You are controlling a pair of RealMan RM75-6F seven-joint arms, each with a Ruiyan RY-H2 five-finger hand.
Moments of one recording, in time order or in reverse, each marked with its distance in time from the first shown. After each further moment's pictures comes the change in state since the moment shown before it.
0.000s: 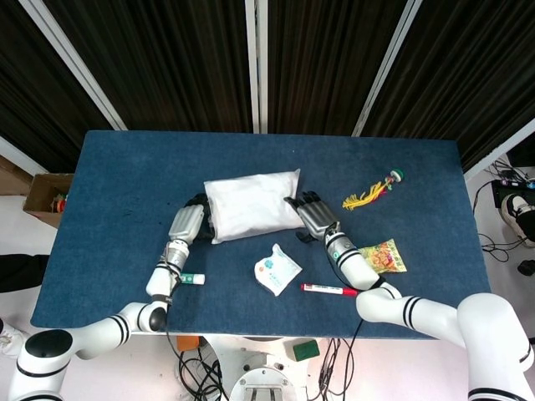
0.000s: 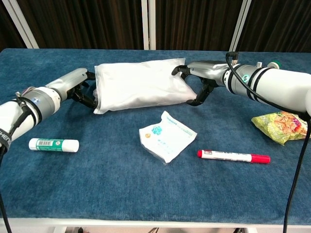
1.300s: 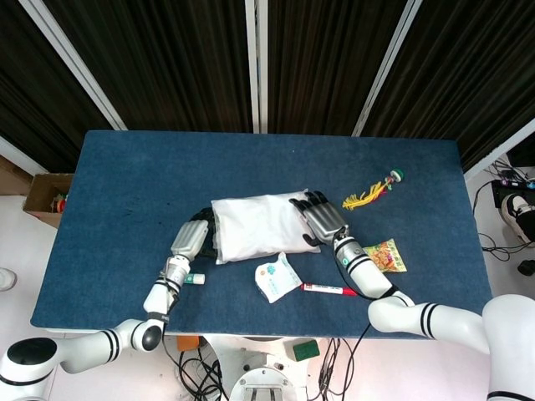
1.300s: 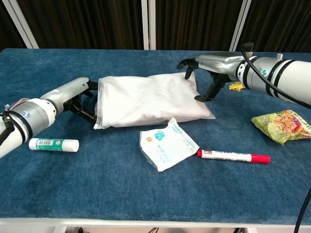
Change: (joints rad) left arm 0.072 0.056 0.059 -0.203 0.022 0.063 0.034; right arm -0.031 0.112 -0.015 -0.185 0.045 0.082 -0.125
